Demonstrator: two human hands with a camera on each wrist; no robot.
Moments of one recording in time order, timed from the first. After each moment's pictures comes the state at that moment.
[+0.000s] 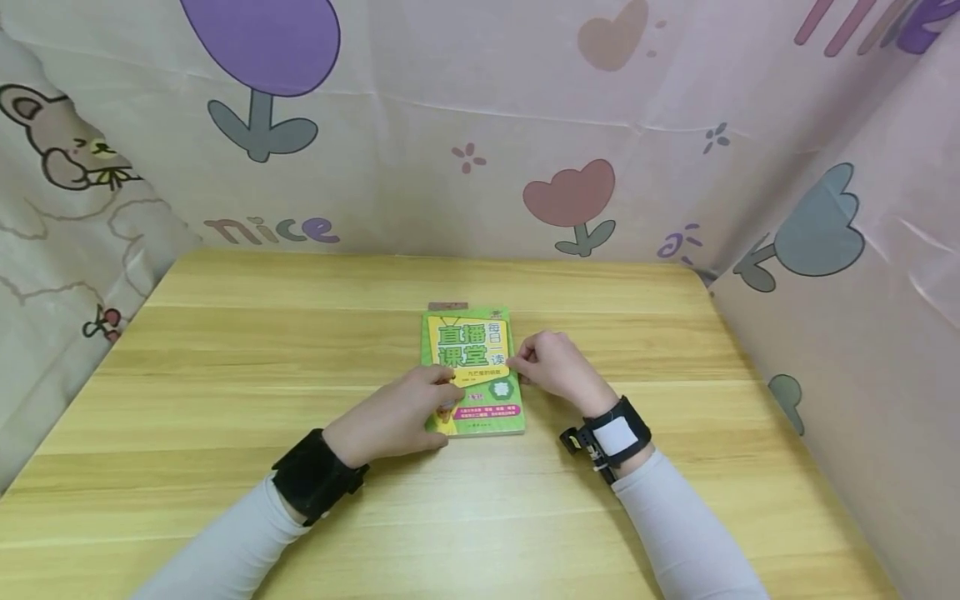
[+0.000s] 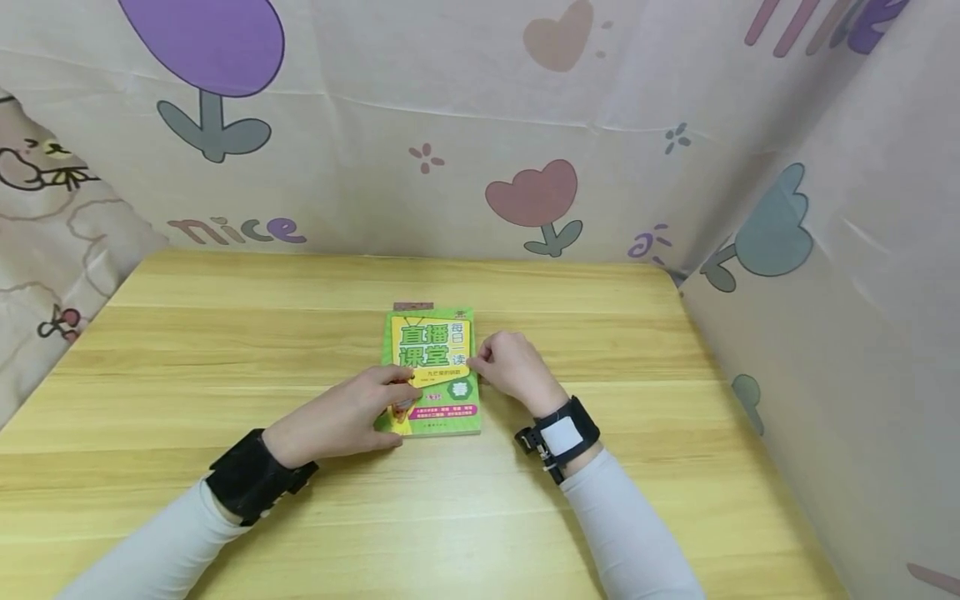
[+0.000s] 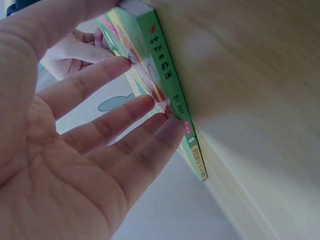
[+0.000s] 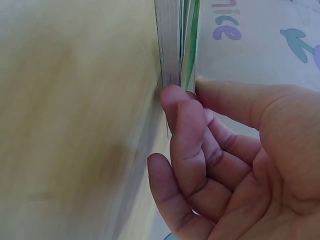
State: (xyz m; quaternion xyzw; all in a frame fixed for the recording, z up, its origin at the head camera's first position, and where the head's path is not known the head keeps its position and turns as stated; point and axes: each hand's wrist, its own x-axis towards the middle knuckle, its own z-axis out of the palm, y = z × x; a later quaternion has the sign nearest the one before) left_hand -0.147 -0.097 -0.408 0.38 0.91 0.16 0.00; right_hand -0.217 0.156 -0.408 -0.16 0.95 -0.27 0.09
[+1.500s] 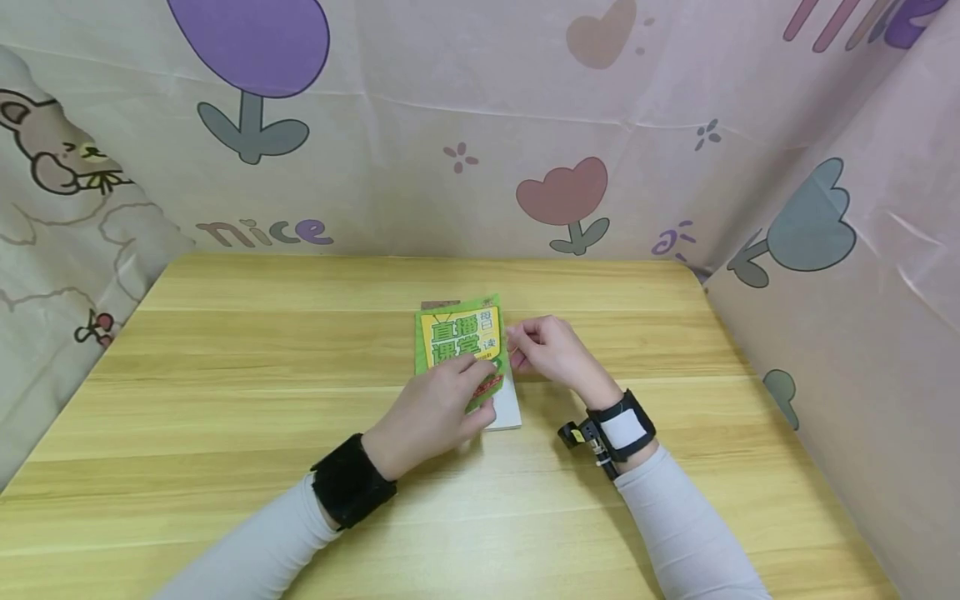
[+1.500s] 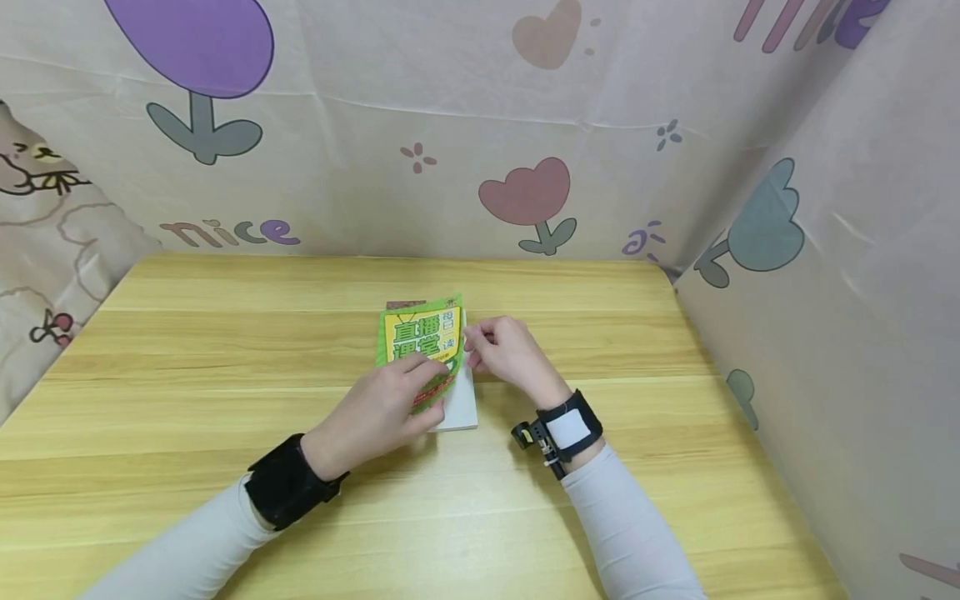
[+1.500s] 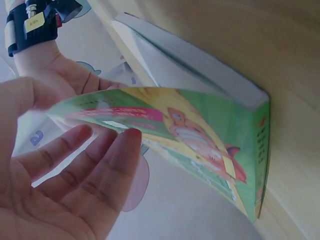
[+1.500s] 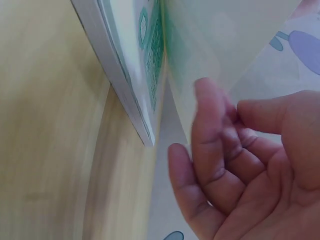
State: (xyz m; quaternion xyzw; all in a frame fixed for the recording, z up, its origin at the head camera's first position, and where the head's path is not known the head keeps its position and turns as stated) left_hand -0.141 -0.046 -0.397 0.36 0.89 0.22 -0.19; right_hand -0.220 0.159 -0.391 -0.16 0.89 -0.42 0.09
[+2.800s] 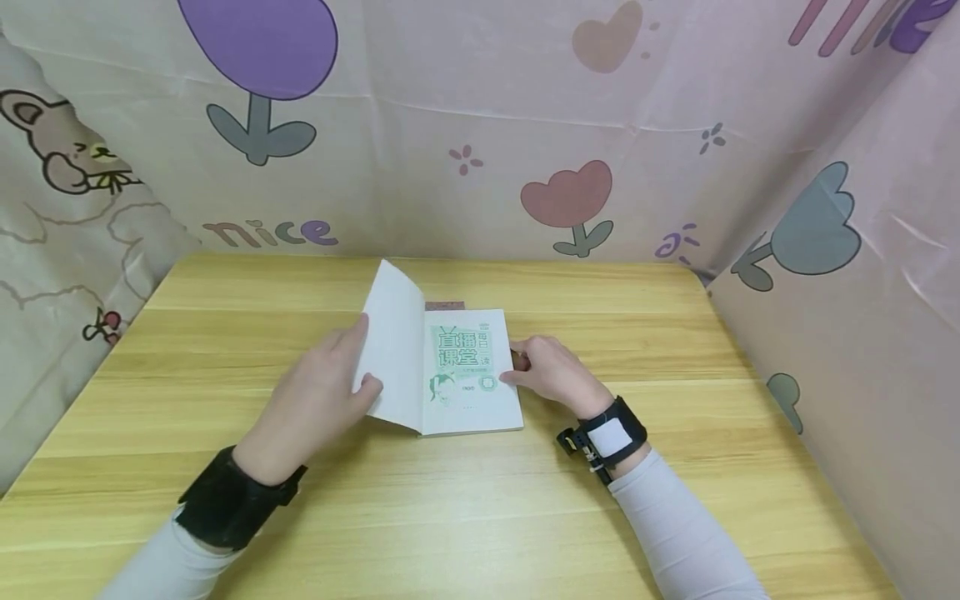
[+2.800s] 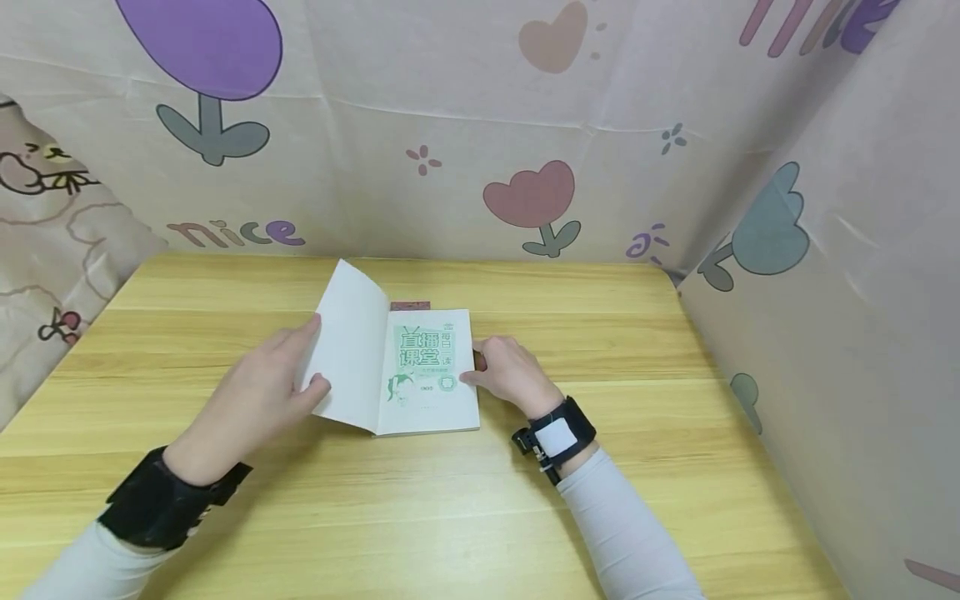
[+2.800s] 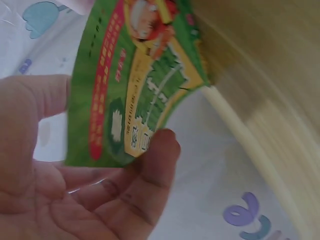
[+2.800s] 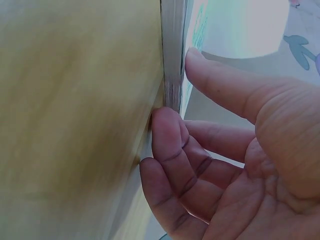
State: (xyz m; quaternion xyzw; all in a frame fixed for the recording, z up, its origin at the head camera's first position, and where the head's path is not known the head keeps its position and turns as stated) left_hand -0.126 -0.156 -0.367 0.17 0.95 0.19 -0.15; right_hand -0.215 0.151 -0.410 -0.18 0.95 -0.22 0.10
